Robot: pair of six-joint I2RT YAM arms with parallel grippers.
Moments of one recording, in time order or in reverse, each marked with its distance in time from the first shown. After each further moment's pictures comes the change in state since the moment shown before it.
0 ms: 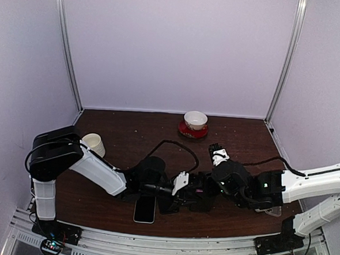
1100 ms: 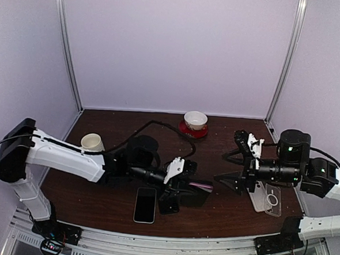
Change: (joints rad) left arm -0.008 -0.291 0.048 -0.403 0.043 0.090; right arm -0.261 -0.479 0.026 -0.132 -0.859 -0.597
